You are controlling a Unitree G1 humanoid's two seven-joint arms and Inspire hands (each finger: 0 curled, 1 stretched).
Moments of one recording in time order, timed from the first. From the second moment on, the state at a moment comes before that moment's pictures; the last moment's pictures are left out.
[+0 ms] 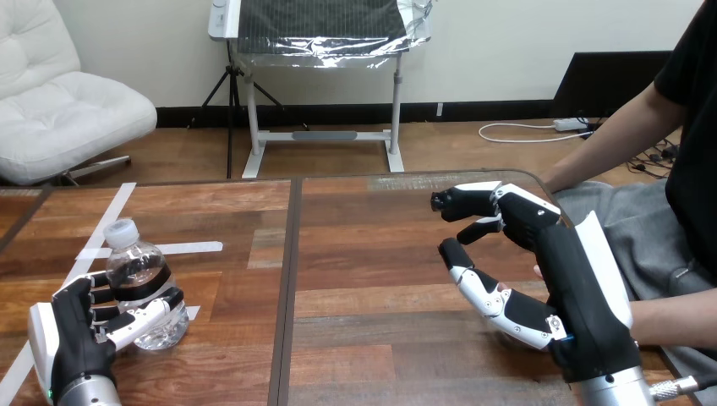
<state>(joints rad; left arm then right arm) -0.13 0.23 0.18 0.66 0.13 -0.21 0.41 0.23 -0.17 0.03 -0.17 -0.22 -0.55 0.04</state>
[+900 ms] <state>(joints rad) -0.13 0.22 0.18 0.67 0.13 -0.23 0.42 0.23 -0.17 0.03 -0.17 -0.22 -0.56 0.04</state>
